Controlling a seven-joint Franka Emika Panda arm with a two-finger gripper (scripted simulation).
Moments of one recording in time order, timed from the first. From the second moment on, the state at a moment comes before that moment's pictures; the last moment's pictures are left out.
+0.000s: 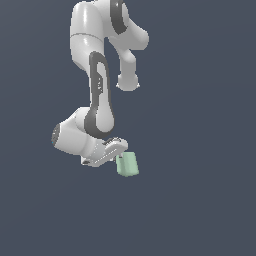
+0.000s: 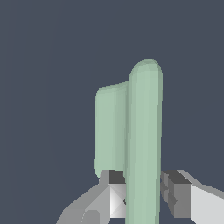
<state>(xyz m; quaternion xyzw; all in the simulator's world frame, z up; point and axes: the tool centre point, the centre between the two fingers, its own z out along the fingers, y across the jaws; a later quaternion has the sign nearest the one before) 0.037 -0.047 0.055 -0.94 -0.08 0.02 0.34</state>
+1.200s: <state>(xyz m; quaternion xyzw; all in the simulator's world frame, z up) 0.126 -0.083 0.205 -0.89 -0.28 -0.19 0.32</state>
